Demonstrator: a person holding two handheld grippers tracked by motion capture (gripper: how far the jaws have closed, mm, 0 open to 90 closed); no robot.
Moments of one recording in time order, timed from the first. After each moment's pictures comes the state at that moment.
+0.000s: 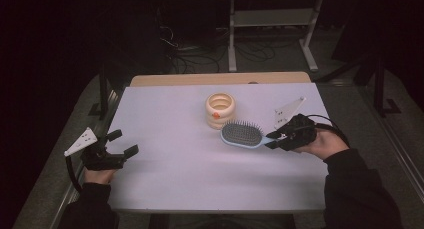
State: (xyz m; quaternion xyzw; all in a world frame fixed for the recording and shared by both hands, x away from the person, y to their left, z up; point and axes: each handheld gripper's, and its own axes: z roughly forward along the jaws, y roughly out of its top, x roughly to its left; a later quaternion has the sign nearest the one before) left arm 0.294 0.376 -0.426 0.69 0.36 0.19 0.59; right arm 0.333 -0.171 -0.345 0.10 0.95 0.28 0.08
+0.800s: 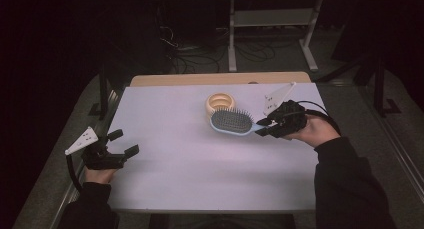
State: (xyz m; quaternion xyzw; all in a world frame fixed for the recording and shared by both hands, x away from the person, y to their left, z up) left arm 0.296 0.374 -0.423 0.70 0.36 0.18 0.59; right arm 0.350 -0.146 -0.317 0.09 0.95 0.29 0.10
